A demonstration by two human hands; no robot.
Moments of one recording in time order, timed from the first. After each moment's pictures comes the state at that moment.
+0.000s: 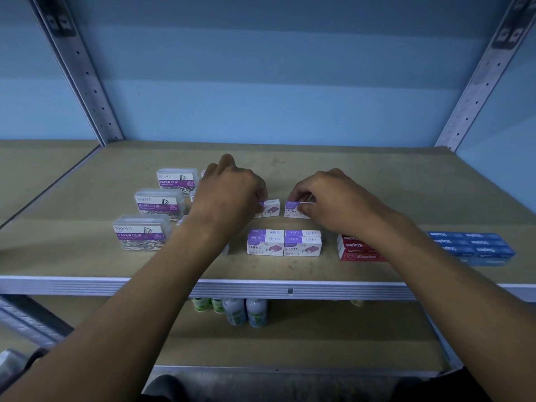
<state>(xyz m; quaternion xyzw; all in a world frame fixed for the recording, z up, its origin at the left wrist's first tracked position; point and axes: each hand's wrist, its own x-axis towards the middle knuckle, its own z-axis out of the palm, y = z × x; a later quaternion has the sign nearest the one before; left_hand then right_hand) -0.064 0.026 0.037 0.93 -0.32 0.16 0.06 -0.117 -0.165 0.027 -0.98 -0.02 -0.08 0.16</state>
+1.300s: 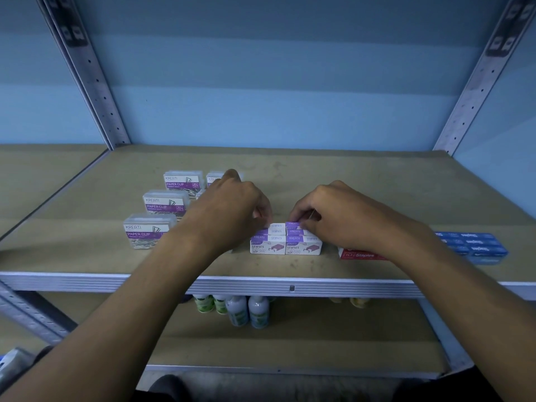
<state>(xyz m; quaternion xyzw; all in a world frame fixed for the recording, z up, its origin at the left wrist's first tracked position) -0.083 0.048 0.041 0.91 -0.39 0.09 0.12 -0.148 -0.149 0.042 -0.98 -0.05 -0.01 0.17</state>
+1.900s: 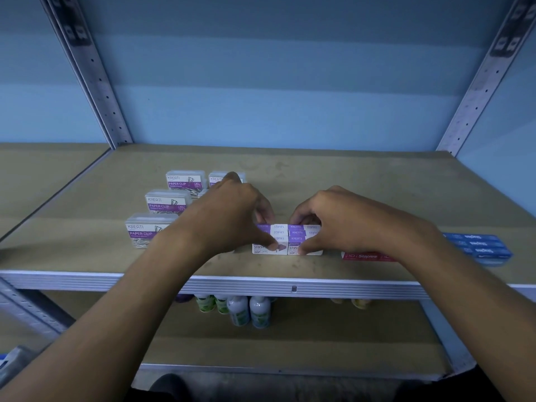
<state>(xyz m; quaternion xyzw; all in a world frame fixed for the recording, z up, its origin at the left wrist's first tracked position) -0.079 0.054 0.042 0.90 -0.41 0.05 0.11 -0.148 -0.148 0.045 -0.99 -0.07 0.04 0.14</state>
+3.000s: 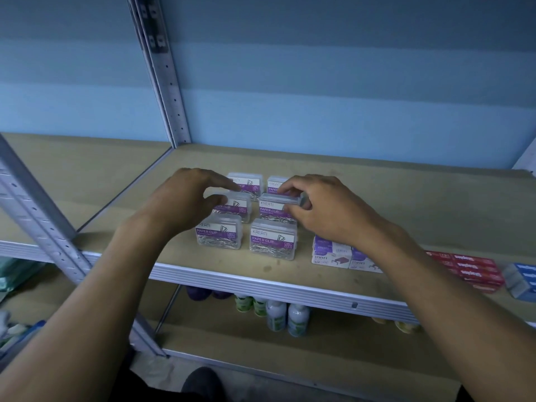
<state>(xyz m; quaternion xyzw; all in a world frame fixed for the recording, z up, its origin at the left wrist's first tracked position) -0.023 0.181 0.042 0.94 -0.27 0.10 0.18 -0.081 -0.072 0.031 -0.96 -0.11 -0.10 0.22</state>
